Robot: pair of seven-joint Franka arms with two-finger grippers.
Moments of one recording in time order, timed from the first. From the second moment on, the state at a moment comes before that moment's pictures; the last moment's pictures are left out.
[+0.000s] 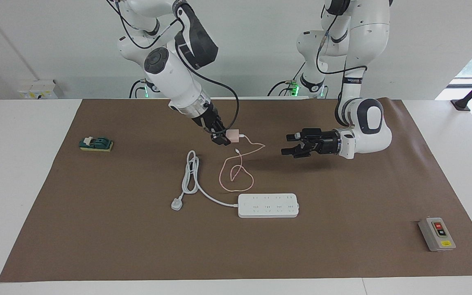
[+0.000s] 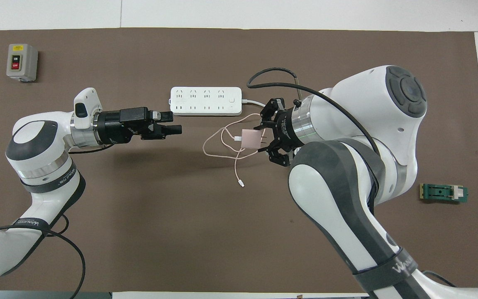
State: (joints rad) left arm -0.15 0.28 0.05 -2.04 -1.64 1.62 0.65; right arm 0.54 0.15 -0.13 -1.79 0.51 2.08 1.58
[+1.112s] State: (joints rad) left arm -0.18 0.28 0.05 -2.04 -1.66 1.63 0.66; right arm 0.65 0.32 -0.13 -1.63 0.51 2.16 1.59
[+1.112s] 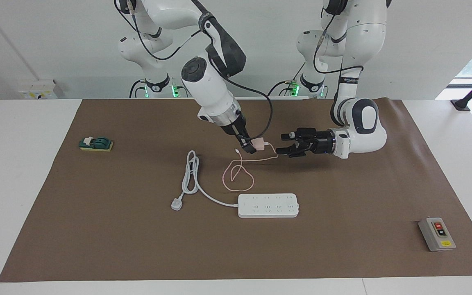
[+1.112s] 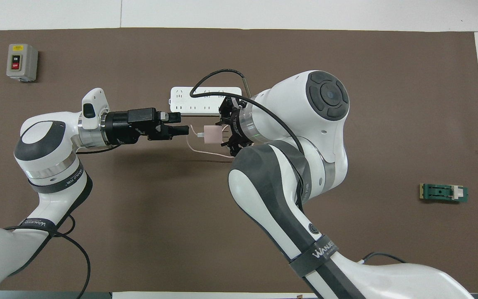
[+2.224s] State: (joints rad) left arm -0.19 0.28 0.05 -2.04 -1.66 1.68 0.77; right arm 0.64 0.40 -0.14 -1.50 0.59 2.08 1.68
